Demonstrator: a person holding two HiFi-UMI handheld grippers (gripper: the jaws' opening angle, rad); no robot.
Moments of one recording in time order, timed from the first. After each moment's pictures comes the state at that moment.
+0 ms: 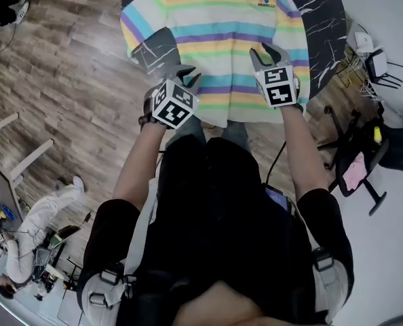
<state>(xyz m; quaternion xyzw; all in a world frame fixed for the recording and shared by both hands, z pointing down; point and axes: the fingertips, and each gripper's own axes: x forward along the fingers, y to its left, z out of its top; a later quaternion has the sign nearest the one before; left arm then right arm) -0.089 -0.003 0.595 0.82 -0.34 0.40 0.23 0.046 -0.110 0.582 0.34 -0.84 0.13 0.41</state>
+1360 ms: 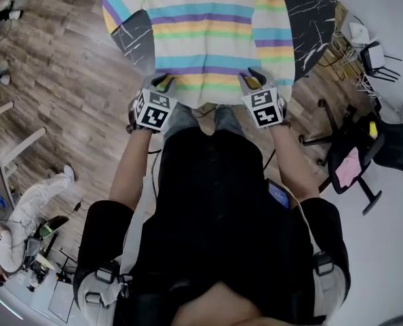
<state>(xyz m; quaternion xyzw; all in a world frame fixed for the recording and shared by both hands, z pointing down) -0.083 0.081 0.636 0.74 -0.43 0.43 0.28 0.125 0.021 0.624 0.27 -0.84 0.18 0.44</state>
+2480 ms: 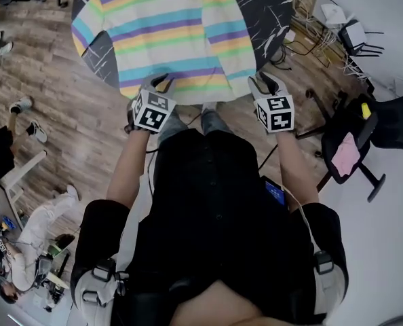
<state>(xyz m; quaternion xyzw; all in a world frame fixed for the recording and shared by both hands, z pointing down) 0.043 0.040 0.605 0.79 -0.39 0.42 0.23 0.294 0.008 0.588 0.40 -0.81 0.25 0.36</state>
